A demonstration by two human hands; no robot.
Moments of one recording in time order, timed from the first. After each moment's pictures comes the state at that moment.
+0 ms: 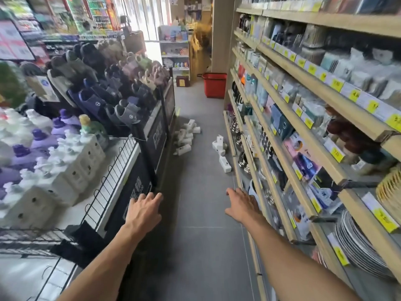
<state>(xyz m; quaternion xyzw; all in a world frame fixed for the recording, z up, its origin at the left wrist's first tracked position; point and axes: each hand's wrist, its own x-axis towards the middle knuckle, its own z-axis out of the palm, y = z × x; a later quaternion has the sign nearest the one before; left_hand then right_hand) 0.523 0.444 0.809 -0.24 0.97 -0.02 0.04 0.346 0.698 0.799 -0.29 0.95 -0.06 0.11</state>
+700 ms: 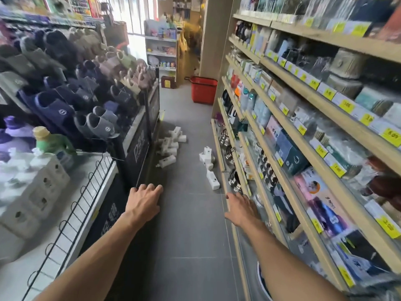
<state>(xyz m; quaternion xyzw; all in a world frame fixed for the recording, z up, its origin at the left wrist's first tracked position) 0.292 0.281 0.799 -0.18 0.98 0.00 0.02 0.155 0.564 0.799 -0.25 0.96 -0.03 0.09</state>
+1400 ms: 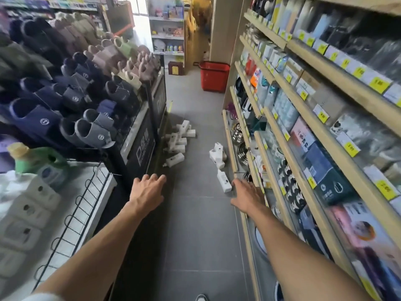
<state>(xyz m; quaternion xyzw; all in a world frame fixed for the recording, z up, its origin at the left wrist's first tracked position) 0.105 0.183 0.790 -0.20 0.98 -0.01 0.05 -0.050 0.462 0.781 -0.25 0.96 -0.04 0.12</state>
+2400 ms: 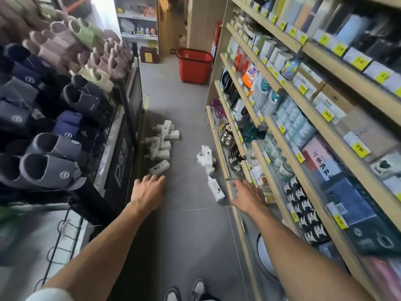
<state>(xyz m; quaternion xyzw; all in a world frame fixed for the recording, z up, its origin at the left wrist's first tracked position) -0.106 0.014 0.751 -0.14 0.99 0.03 0.10 -0.221 0.312 0.767 -0.17 0.98 -0.02 0.13</state>
